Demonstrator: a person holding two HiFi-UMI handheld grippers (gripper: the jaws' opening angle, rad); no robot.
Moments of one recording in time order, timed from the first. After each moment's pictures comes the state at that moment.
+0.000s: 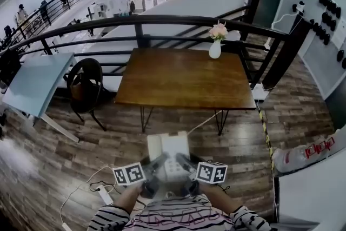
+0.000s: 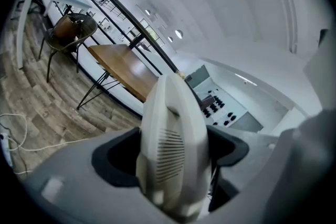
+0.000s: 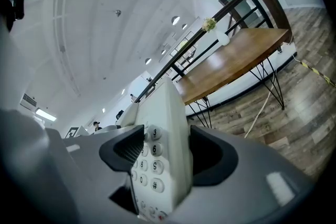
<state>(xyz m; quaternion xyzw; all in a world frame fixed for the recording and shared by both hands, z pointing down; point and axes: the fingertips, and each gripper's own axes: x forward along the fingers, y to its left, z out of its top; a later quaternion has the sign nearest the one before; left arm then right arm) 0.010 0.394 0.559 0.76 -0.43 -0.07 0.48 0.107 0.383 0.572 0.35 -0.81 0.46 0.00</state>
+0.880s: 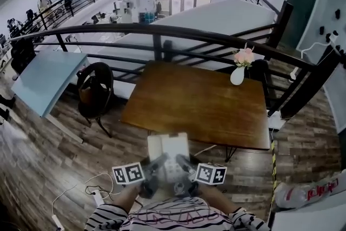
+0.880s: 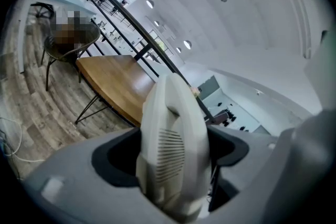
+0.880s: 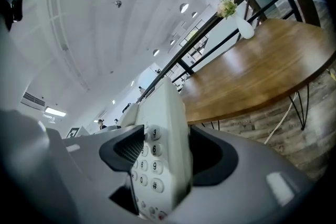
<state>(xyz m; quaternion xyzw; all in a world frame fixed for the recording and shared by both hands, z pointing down) -0.018 0.170 0.548 0.73 -0.49 -0.10 0.47 0.077 0.142 0.560 0.28 -0.84 0.46 0.03</state>
